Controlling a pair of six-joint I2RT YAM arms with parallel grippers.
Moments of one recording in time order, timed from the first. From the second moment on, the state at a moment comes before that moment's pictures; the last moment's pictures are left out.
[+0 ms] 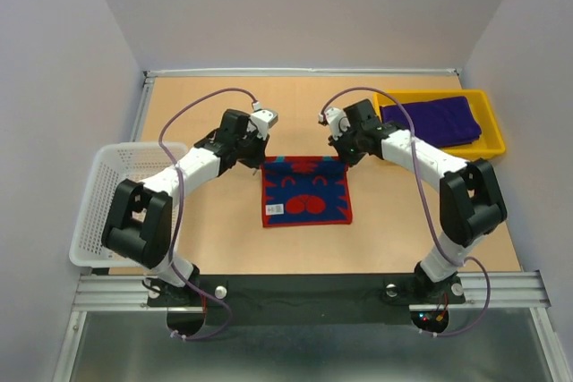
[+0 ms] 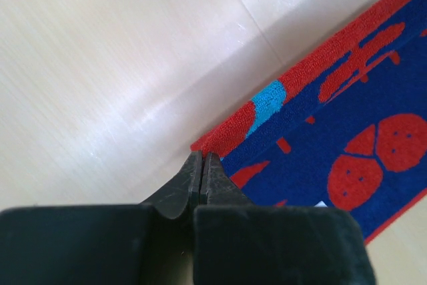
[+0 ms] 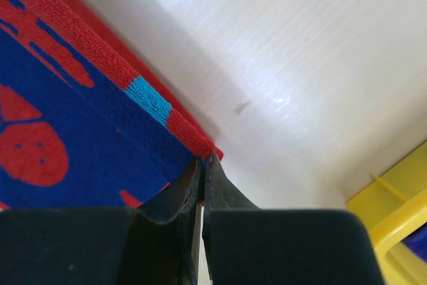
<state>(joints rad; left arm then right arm) -0.42 1.55 1.00 -0.22 0.22 0.08 0.45 1.72 1.24 -0.50 -0.11 -0.34</state>
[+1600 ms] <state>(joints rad) -0.52 1.31 0.68 -0.26 0.19 -0.39 0.45 1.51 0.95 -0.52 -0.34 -0.05</state>
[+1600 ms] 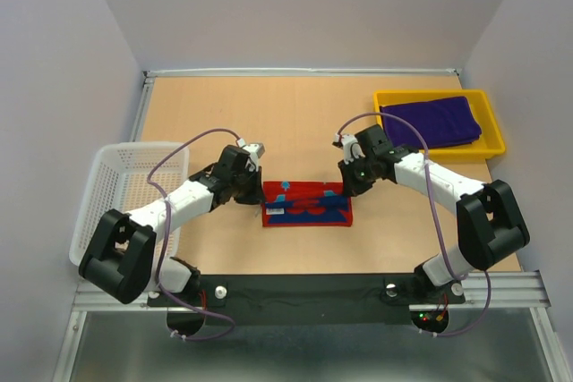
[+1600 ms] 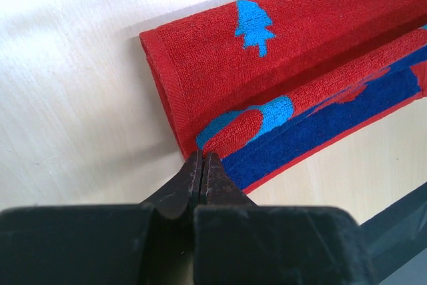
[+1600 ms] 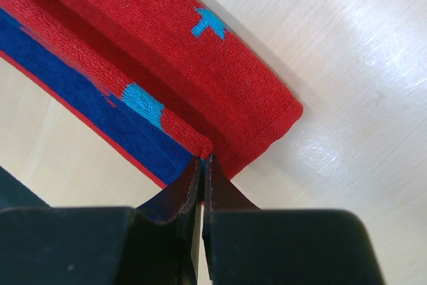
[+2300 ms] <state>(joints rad) -0.52 1.30 0.68 -0.27 0.23 -0.45 0.45 1.52 0.95 -0.60 -0.29 0.01</state>
